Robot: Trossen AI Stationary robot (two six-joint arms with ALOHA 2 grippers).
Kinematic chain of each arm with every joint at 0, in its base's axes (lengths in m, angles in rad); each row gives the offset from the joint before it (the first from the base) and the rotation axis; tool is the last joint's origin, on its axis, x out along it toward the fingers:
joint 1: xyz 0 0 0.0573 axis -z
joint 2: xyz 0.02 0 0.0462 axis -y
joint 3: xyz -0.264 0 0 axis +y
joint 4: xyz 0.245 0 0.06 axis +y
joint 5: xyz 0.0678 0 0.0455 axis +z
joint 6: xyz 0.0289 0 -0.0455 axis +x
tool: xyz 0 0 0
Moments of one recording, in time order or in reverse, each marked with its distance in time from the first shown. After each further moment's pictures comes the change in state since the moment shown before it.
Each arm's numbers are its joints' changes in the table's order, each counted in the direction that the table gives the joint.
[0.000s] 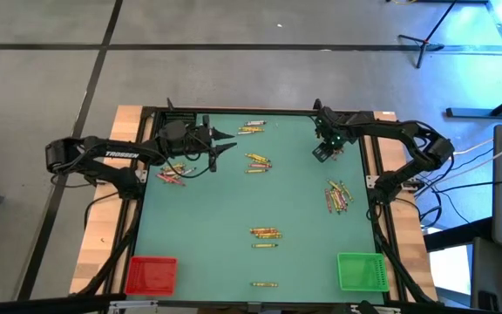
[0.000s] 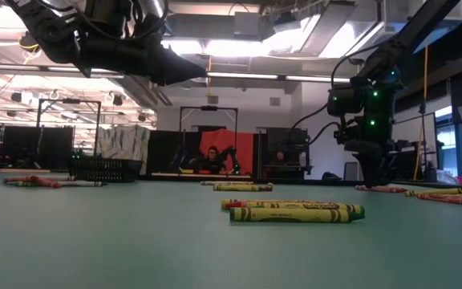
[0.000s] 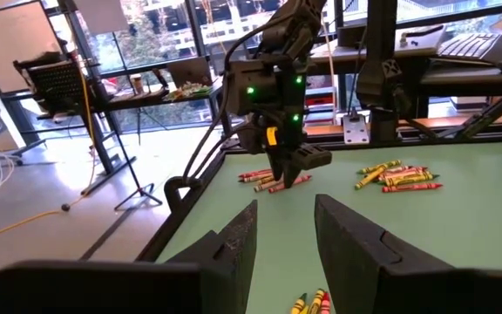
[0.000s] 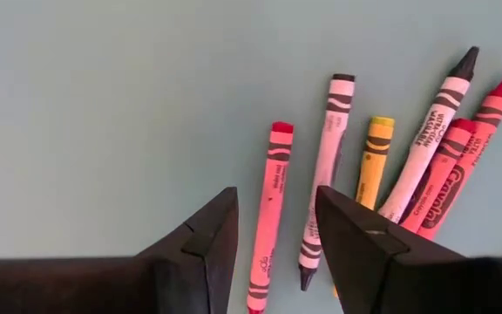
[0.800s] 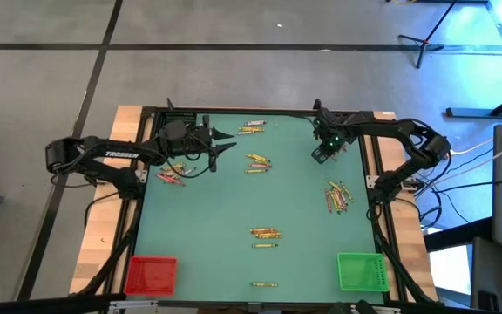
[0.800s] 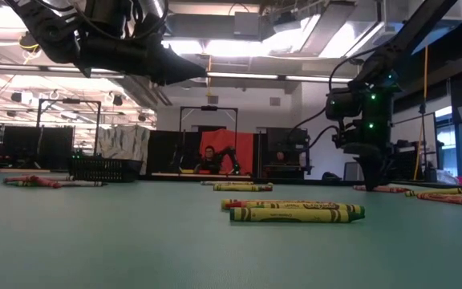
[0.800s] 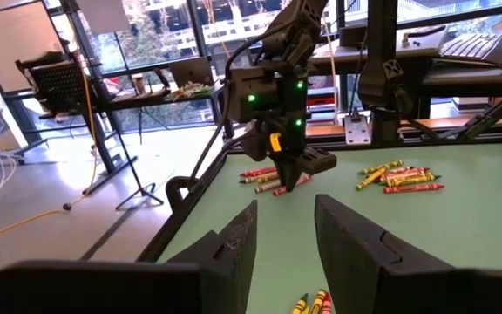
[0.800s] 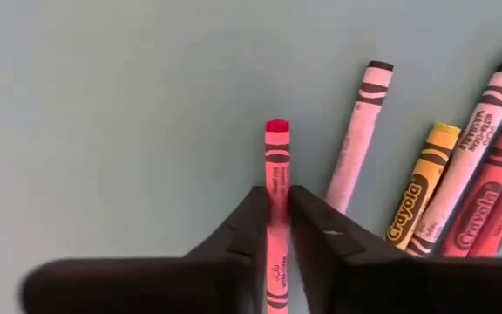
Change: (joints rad) left arm 0.000 0.000 -0.001 0.000 0.005 -0.002; right arm 0.000 -0.043 -0.002 -0.009 0.023 -0.029
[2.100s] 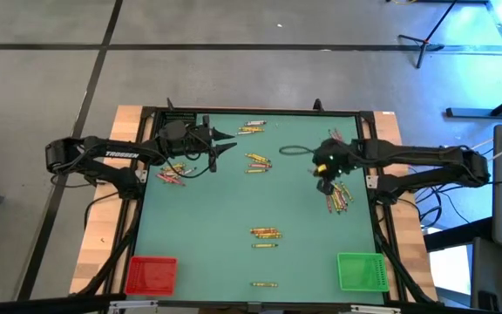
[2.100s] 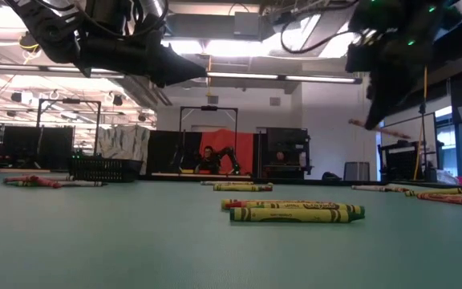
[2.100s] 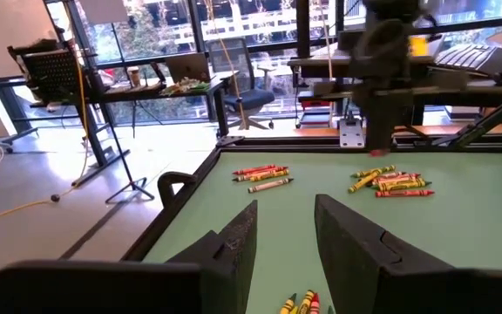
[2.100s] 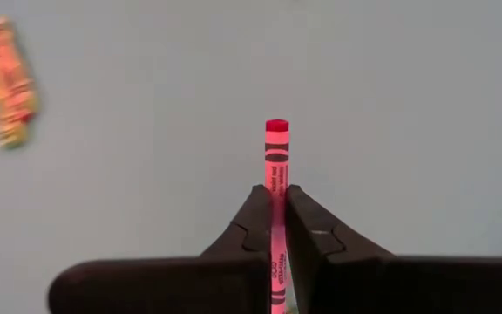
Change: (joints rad) left arm 0.000 0.000 0.000 0.003 -0.008 -0.051; right arm -0.631 0.500 0.002 0.159 0.098 0.203
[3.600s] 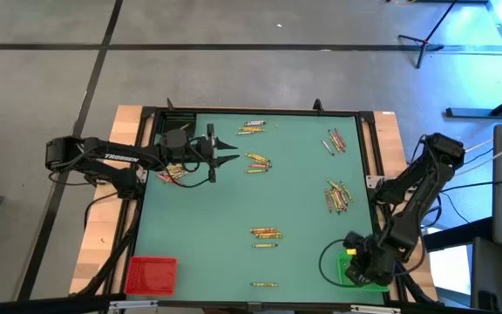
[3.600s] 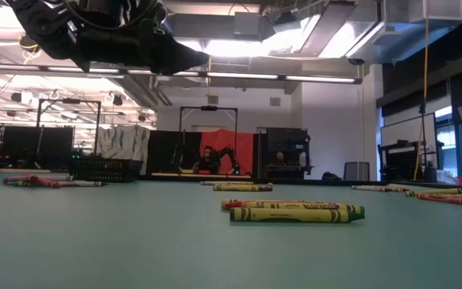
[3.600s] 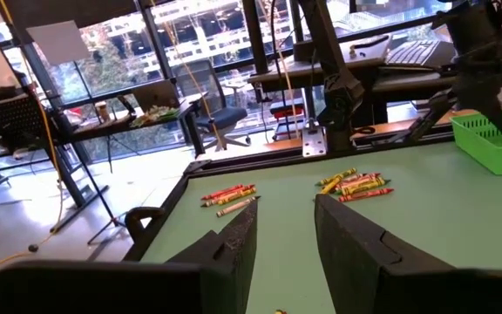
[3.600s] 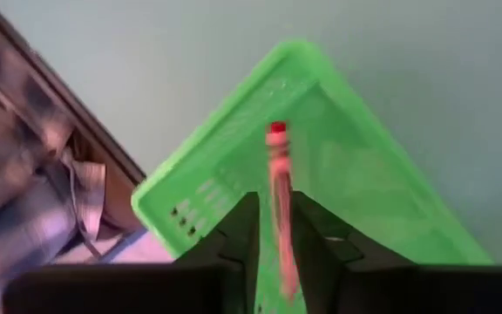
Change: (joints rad) left arm 0.121 0.000 0.001 -0.032 0.011 0.107; right arm -1.240 -0.262 -0.002 -0.180 -0.090 1.637
